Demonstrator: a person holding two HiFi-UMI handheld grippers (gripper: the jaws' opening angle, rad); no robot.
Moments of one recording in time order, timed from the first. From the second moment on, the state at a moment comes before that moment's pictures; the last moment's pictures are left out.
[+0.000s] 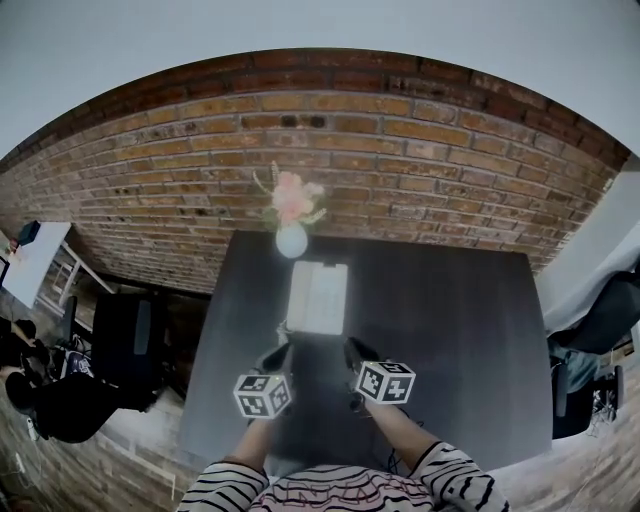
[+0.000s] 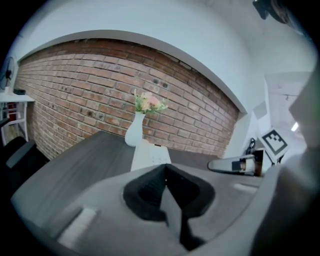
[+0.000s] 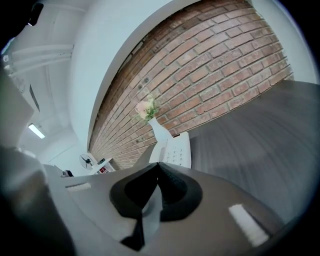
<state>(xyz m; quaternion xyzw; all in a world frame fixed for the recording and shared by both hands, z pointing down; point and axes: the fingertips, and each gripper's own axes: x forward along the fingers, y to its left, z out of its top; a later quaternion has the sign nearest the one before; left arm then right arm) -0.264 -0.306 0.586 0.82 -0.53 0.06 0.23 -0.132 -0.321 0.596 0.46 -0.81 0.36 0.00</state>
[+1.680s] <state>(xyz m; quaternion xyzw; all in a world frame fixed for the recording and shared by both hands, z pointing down) -0.070 -0.024 0.556 0.76 -0.62 0.04 0.19 0.055 -0.058 0.558 0.30 -0.91 0.28 0.06</state>
